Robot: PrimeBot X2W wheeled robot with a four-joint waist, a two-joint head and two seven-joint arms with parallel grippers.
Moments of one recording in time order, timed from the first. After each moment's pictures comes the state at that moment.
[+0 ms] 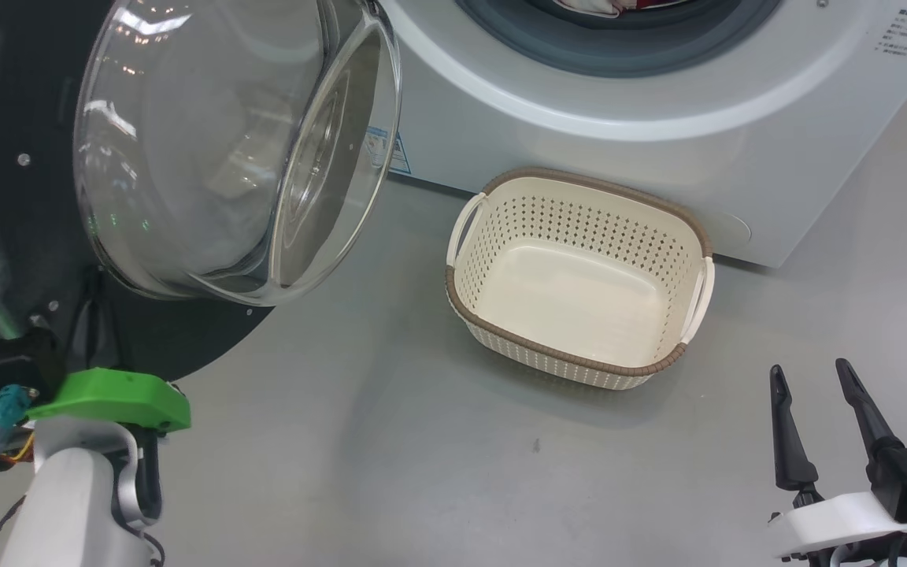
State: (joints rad) left arm -0.30 0.09 -0.05 0.37 -0.41 0.11 -0.24; right arm 0.13 -0.10 0.00 0.04 0.14 0.03 -0.26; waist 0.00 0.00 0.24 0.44
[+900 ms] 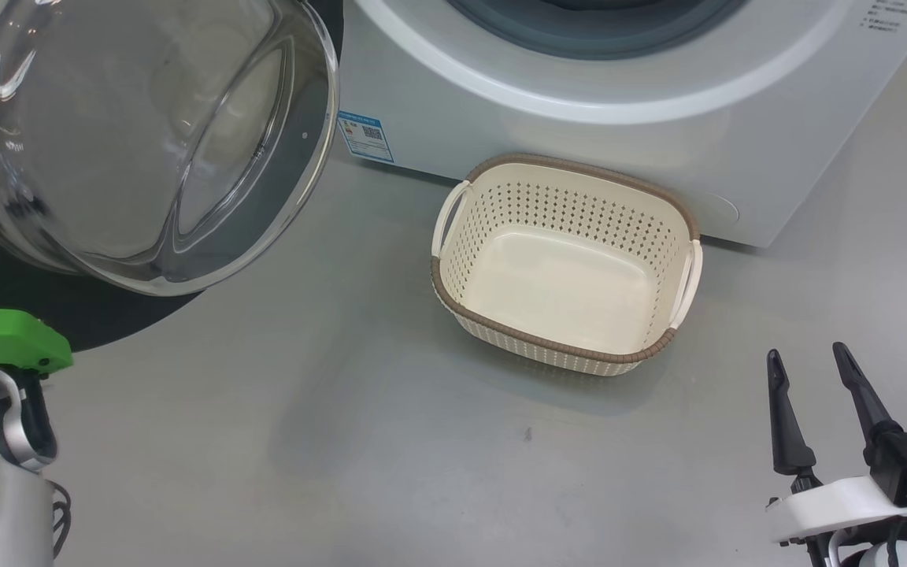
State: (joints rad) left arm -0.49 0.19 0.10 0.58 -0.41 0.11 -0.25; right arm 0.09 -0.10 0.00 0.06 0.14 0.04 -0.26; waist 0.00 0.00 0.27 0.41
